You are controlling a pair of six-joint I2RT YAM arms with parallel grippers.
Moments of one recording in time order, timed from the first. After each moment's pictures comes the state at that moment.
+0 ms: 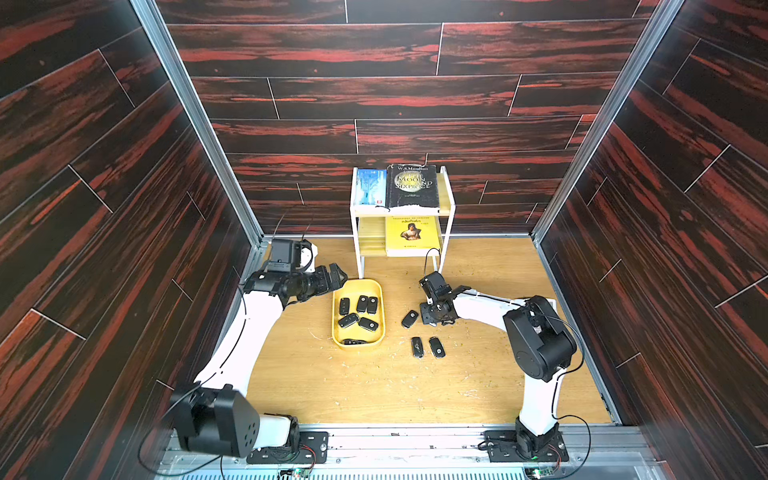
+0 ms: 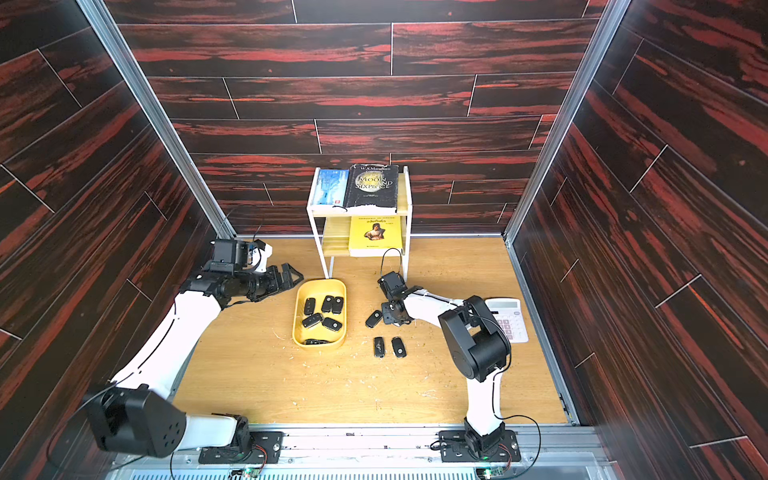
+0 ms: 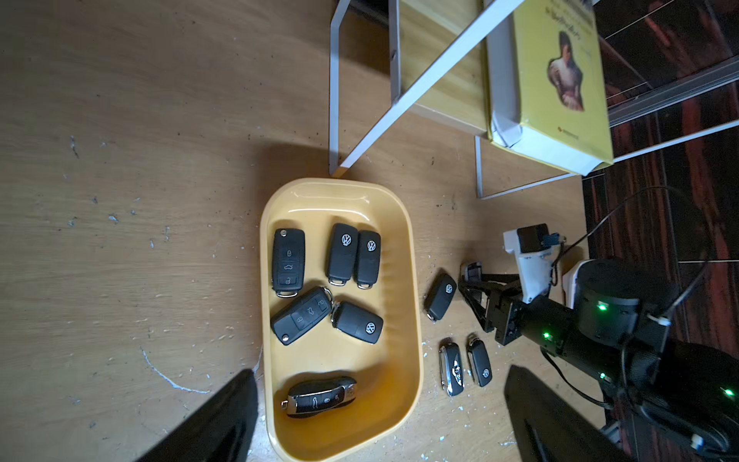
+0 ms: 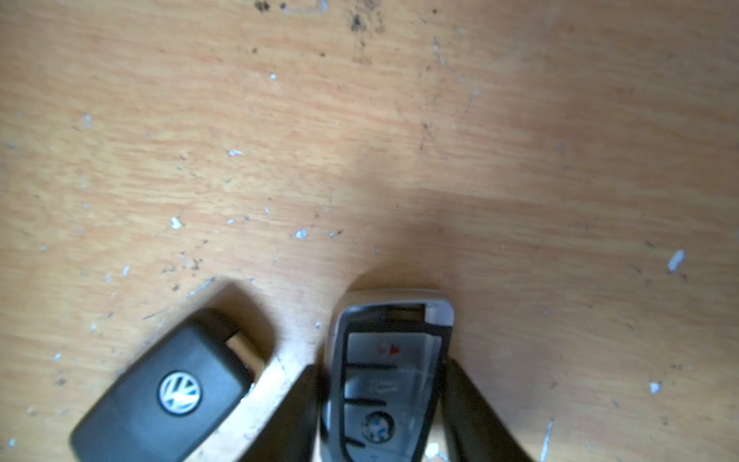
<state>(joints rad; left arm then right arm) -0.09 1.35 1.27 -0.75 0.41 -0.41 0.59 1.95 1.23 -0.44 0.14 0.34</state>
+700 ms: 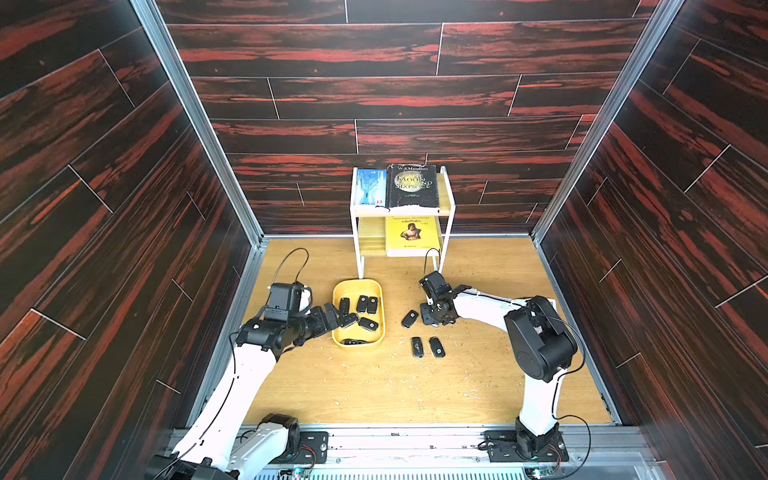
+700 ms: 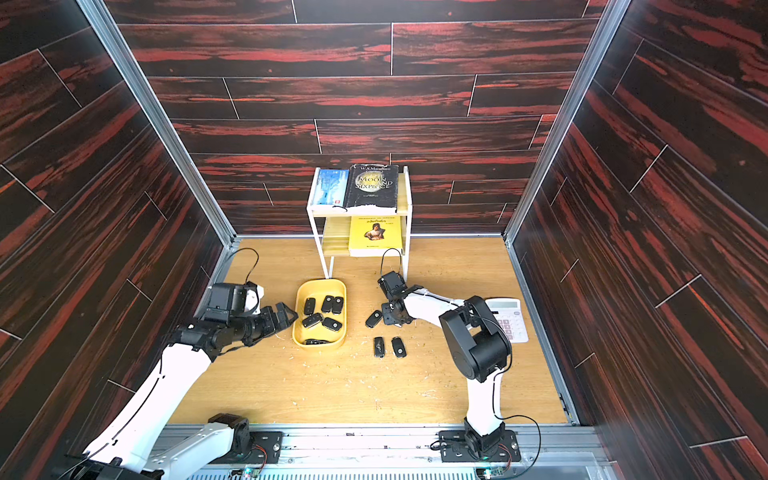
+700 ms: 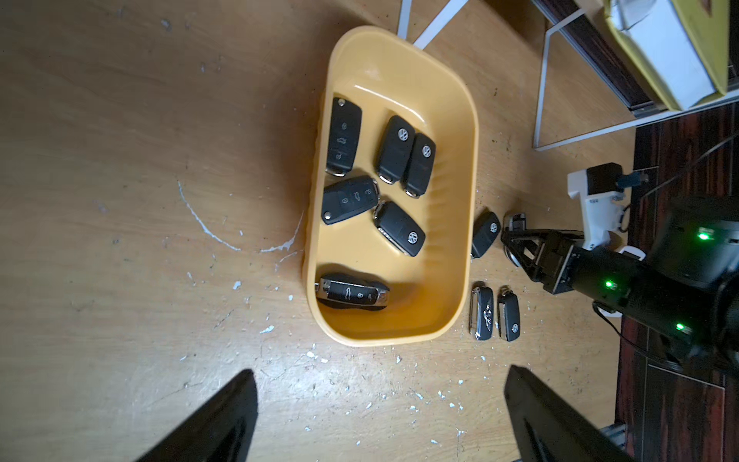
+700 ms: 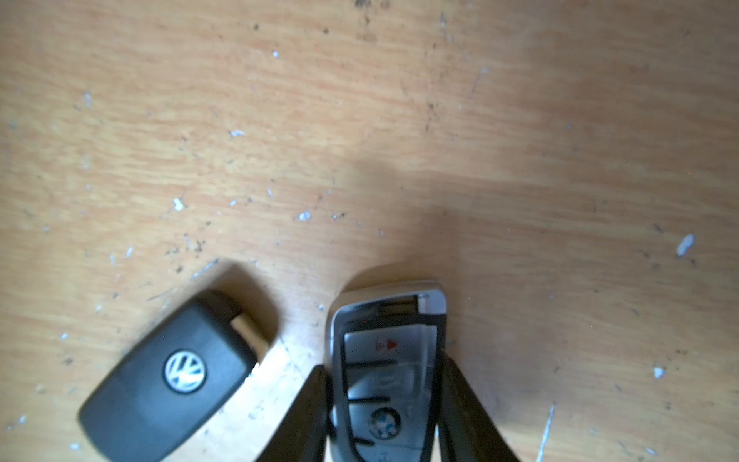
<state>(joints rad) -0.16 1.03 0.87 -0.78 0.29 -0.59 0.59 1.94 1.24 -0.50 0.12 0.34</state>
